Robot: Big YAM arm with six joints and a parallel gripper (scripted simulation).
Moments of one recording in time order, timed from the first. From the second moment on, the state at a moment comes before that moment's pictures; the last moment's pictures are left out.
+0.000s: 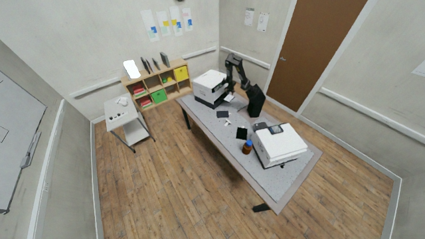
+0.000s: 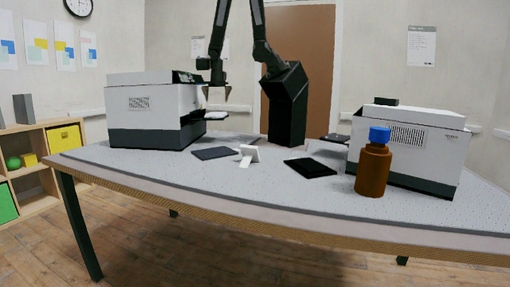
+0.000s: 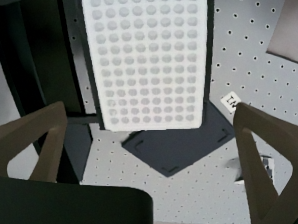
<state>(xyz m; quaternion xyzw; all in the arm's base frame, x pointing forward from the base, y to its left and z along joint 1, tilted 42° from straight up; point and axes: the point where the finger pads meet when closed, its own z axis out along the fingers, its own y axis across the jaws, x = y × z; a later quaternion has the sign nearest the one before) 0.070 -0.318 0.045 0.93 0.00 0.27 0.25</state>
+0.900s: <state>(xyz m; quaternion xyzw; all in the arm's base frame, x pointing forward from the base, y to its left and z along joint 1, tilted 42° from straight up) 0.052 -0.305 0.071 0.93 0.00 0.27 0.25</state>
